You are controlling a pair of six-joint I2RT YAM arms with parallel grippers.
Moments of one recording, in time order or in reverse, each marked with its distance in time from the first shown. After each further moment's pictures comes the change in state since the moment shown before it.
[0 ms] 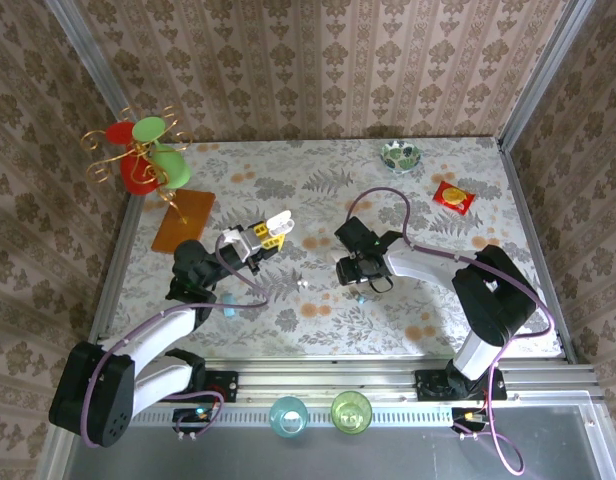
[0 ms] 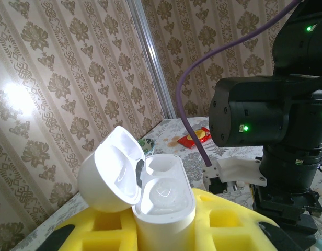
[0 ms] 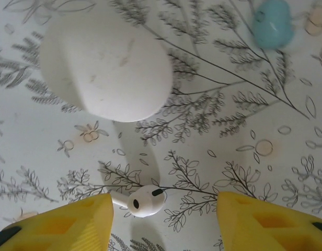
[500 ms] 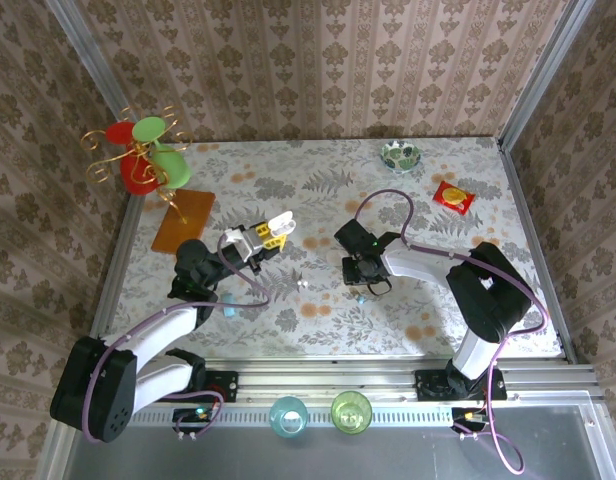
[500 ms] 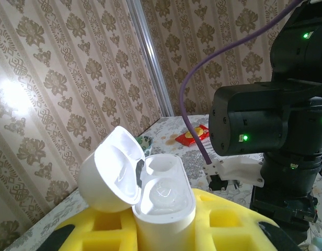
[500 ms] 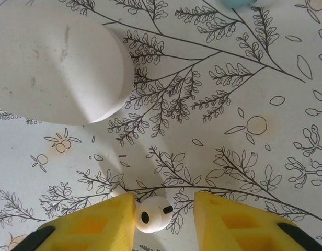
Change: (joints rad) left arm -0.008 0.025 0.000 0.016 0.000 0.000; right arm -0.004 0.031 -0.004 -0.014 0.004 0.147
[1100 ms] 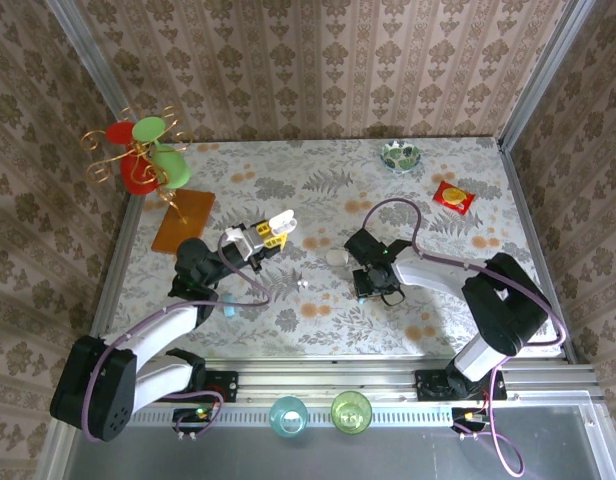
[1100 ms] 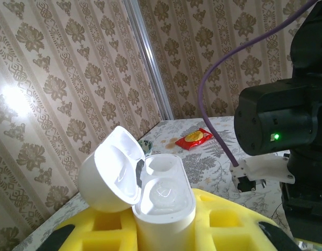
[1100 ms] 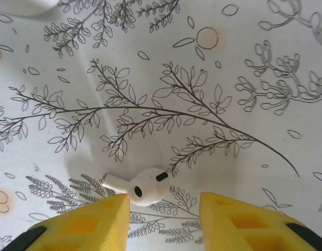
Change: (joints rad) left arm -0.004 0.011 0.016 0.005 0.001 0.000; right arm 0.000 -0.120 -0.104 -0.085 0.009 -0.068
